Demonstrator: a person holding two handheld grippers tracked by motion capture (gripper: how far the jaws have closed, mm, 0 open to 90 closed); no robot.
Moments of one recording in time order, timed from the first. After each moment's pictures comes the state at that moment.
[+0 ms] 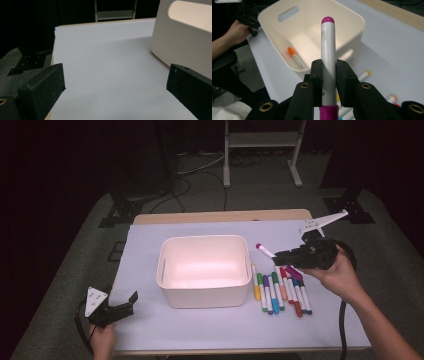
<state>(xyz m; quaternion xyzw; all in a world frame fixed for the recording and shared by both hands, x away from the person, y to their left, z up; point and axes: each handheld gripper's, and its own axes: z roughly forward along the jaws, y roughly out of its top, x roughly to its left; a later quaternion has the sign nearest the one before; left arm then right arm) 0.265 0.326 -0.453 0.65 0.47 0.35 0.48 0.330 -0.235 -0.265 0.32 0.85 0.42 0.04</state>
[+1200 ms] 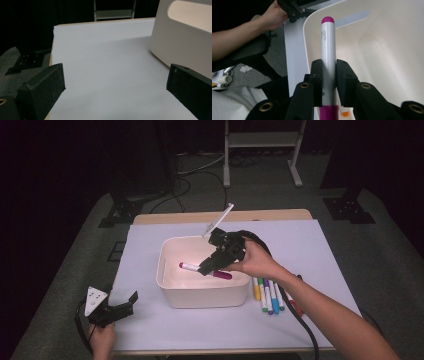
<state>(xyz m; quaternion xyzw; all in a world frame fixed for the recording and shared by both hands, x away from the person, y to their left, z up) 0.266 0.327 -0.453 0.65 0.47 0.35 0.48 0.369 -0.048 -0.272 0.14 0.92 0.35 -0.08</state>
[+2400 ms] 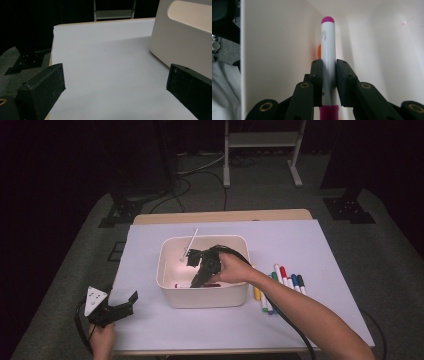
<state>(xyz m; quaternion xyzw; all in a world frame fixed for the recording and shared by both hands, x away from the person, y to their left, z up) 0.266 0.327 -0.453 0.65 0.47 0.35 0.48 0.388 0.012 -0.347 0.10 0.97 0.22 -0.09</state>
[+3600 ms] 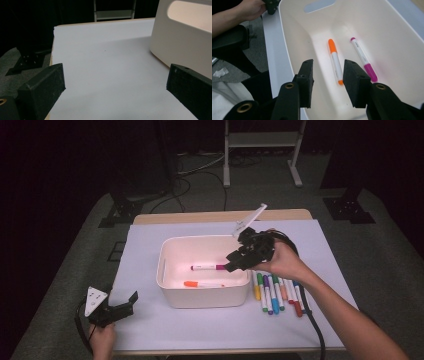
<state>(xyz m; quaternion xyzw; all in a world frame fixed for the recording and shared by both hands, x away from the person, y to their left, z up) 0.265 0.327 -0.453 0.65 0.47 0.35 0.48 0.364 -0.115 -0.270 0.17 0.92 0.35 0.00</state>
